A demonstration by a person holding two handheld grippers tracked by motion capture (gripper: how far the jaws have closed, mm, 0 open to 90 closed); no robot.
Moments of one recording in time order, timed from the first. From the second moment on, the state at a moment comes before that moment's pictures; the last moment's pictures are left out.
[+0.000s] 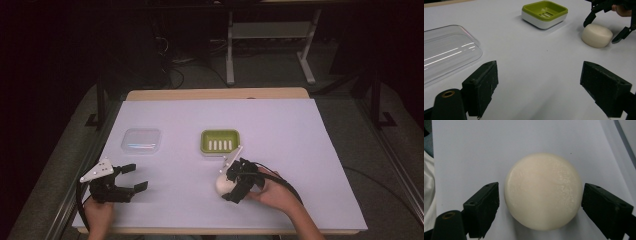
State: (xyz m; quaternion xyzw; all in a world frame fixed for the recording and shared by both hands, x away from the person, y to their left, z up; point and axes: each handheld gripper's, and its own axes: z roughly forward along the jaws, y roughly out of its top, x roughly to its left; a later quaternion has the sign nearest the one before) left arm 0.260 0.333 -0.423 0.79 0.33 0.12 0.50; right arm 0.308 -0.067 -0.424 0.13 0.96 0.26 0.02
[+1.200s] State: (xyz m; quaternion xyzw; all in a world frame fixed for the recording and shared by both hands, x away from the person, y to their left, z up) left arm 0.260 0.334 -0.423 0.79 0.33 0.12 0.51; right arm 0.307 -0.058 -0.428 0.11 0.97 0.23 0.03
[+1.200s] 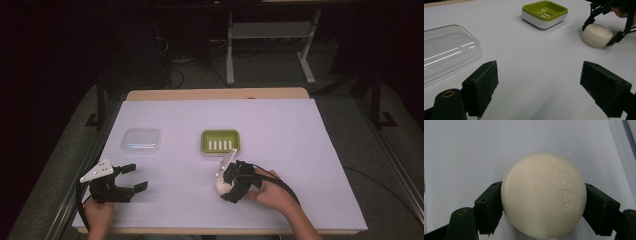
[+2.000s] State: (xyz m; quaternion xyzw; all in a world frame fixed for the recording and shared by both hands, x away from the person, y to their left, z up) left arm 0.260 0.335 -0.423 0.79 0.33 0.12 0.51; right arm 0.313 -0.059 -0.404 0.11 0.97 0.23 0.02
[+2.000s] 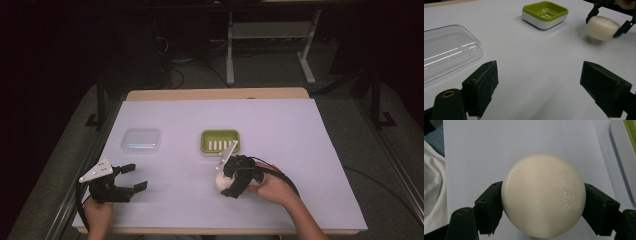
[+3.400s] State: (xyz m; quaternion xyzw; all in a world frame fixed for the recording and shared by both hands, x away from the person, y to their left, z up) left arm 0.259 0.335 -0.422 0.78 0.33 0.12 0.51; right arm 0.344 -0.063 -0.365 0.12 0.95 0.28 0.02
